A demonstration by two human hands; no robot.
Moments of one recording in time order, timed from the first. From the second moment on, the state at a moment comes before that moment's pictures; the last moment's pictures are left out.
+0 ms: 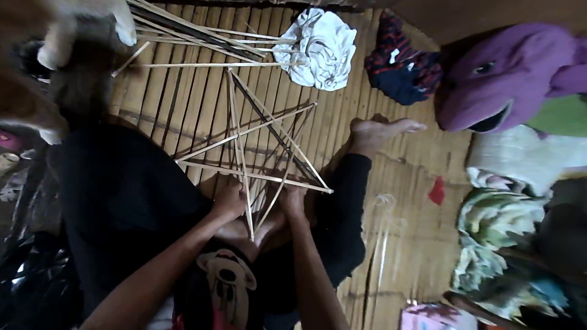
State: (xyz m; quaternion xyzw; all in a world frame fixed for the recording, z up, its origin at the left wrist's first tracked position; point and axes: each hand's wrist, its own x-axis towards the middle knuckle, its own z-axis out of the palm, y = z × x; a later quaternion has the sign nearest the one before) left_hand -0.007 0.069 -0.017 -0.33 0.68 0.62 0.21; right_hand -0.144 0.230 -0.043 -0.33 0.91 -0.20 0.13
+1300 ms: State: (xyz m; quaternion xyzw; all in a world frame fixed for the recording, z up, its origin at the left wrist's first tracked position) left_hand -0.039 0.111 0.013 -0.12 0.91 0.31 0.23; right_hand -0.145 0.226 -0.048 -0.32 0.89 -0.29 0.16
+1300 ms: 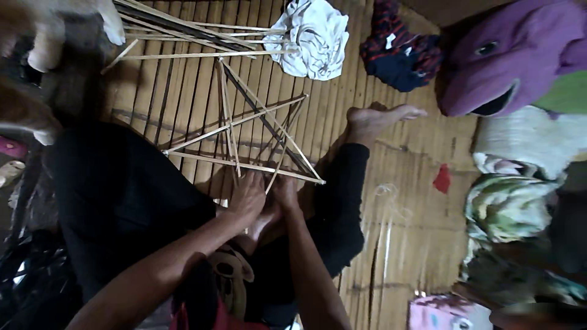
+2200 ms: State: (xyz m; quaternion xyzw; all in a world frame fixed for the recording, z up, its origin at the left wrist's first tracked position) left_hand -0.063 0.106 0.011 -0.06 0.91 0.18 0.36; right_hand -0.147 0.230 -0.063 -0.37 0.88 -0.29 0.10
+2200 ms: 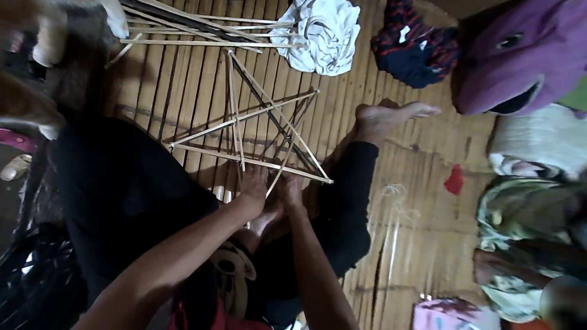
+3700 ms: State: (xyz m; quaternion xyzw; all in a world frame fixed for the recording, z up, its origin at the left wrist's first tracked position) left_hand -0.063 0.107 0.004 -0.06 0.92 0.16 0.35; right_hand -0.153 0.230 -0.063 -0.43 0.86 -0.26 0.08
